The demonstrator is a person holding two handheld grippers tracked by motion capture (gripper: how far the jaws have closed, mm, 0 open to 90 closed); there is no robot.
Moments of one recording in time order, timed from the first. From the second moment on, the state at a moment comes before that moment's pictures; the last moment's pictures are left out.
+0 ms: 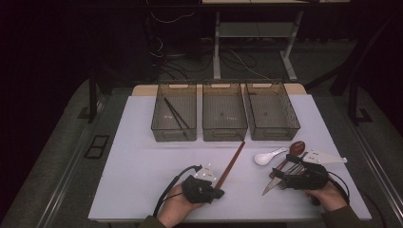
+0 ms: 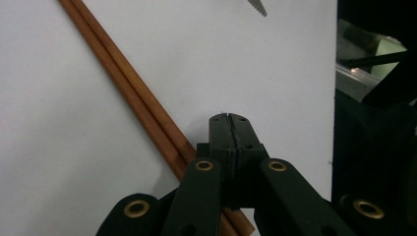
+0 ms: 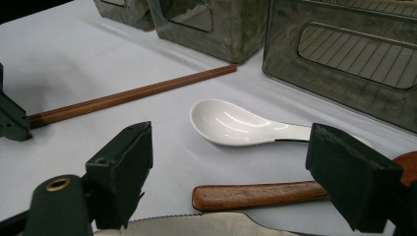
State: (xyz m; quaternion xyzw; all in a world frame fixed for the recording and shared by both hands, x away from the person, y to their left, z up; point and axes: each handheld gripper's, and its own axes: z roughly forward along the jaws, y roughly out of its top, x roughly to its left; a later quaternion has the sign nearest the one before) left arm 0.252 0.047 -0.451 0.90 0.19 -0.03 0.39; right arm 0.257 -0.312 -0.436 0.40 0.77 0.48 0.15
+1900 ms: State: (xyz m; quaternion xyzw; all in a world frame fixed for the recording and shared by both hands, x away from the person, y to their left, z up) left arm 0.303 0.075 -0.436 0.85 0.29 0.05 0.43; right arm 0.257 -0.312 -0.436 0.40 0.77 0.47 0.16
